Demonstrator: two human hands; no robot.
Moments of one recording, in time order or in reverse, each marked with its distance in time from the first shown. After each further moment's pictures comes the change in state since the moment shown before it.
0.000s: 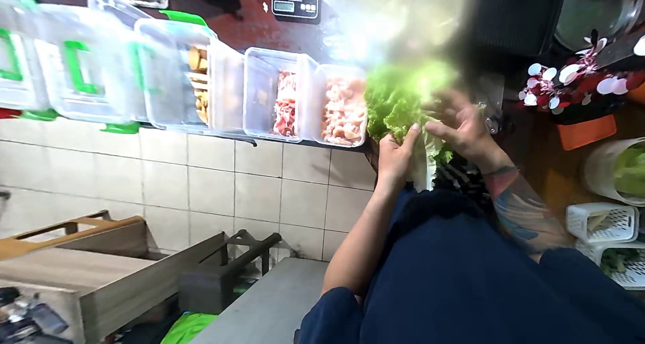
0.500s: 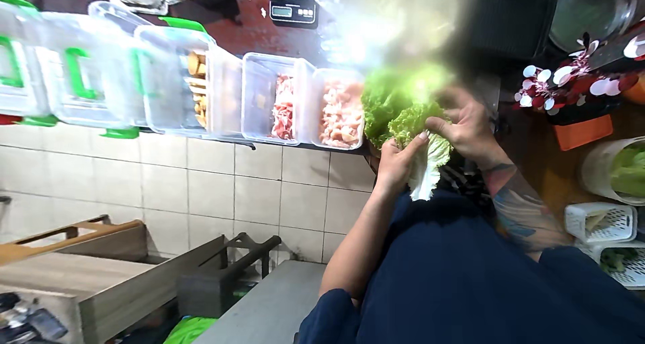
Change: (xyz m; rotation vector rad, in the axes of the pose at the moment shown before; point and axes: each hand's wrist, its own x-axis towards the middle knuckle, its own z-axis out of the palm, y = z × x) left_hand -0.005 -0.001 0.003 -0.166 -0.147 -0.040; right_hand 0.001 -0.005 -0.006 0.018 0.070 0.008
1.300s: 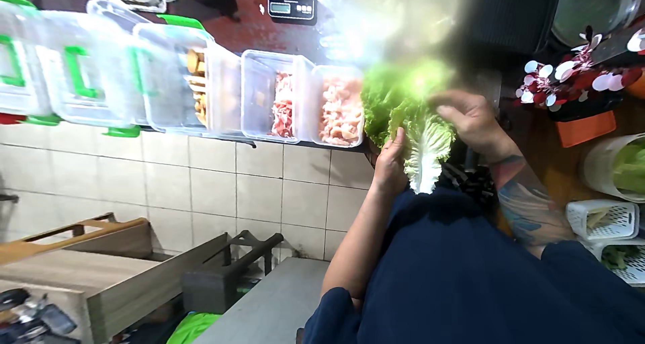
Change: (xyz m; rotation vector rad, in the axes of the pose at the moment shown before) left_hand -0.010 -0.004 -0.009 -0.344 -0.068 -0.076; right_hand 0.008 0.003 -0.019 -0.135 -0.129 -0.147
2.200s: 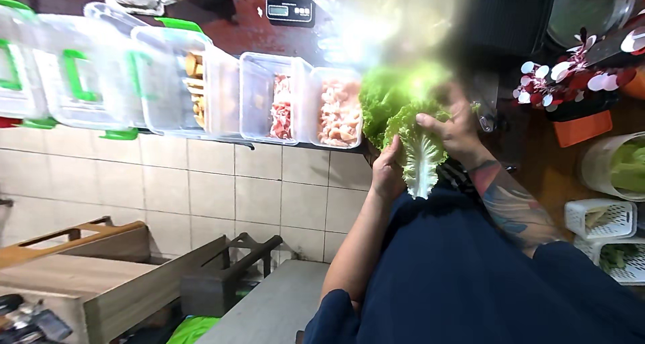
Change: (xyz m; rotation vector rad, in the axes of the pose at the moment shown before) left_hand -0.022 -0.008 -0.013 -0.021 -0.070 -0.035; right_hand 0.000 0.010 0.040 0.308 0.266 0.112
